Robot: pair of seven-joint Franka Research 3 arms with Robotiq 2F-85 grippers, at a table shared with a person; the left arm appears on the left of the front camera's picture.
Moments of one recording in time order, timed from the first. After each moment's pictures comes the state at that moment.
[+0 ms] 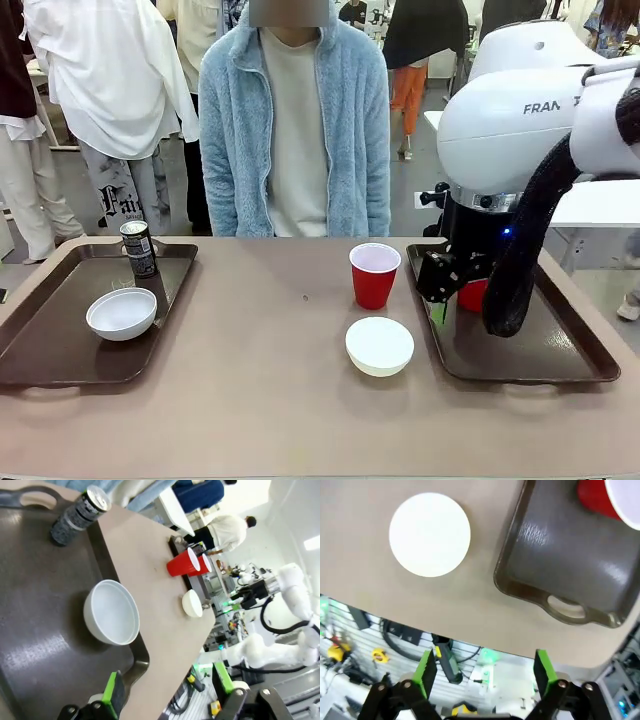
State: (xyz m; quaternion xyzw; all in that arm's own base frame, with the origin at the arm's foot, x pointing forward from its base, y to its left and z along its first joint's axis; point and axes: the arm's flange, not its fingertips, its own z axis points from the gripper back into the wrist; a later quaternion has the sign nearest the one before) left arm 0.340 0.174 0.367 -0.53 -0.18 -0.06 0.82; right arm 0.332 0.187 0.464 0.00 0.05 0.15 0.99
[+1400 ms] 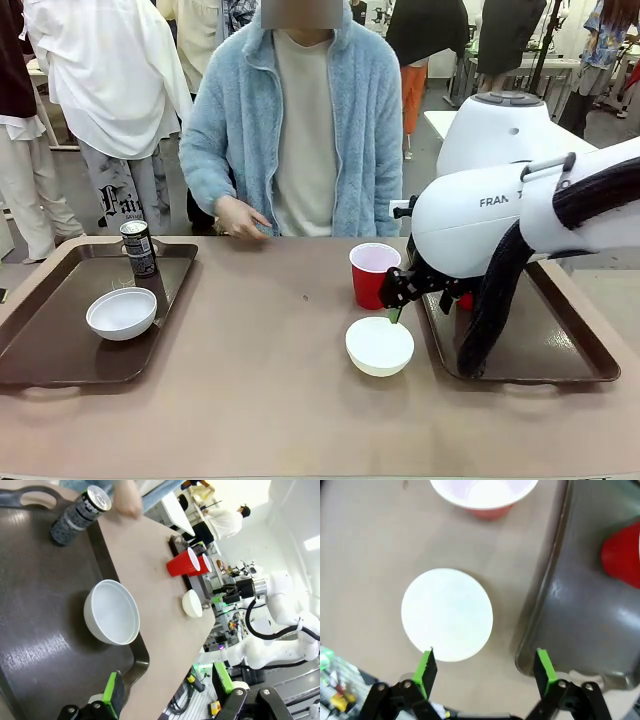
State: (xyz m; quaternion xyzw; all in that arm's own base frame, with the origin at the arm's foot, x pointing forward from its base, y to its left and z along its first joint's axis) left arm 0.340 0.174 0.367 -0.53 -0.19 -0.06 0.82; right arm 0.358 0.219 0.402 0.04 -0.08 0.14 0.99
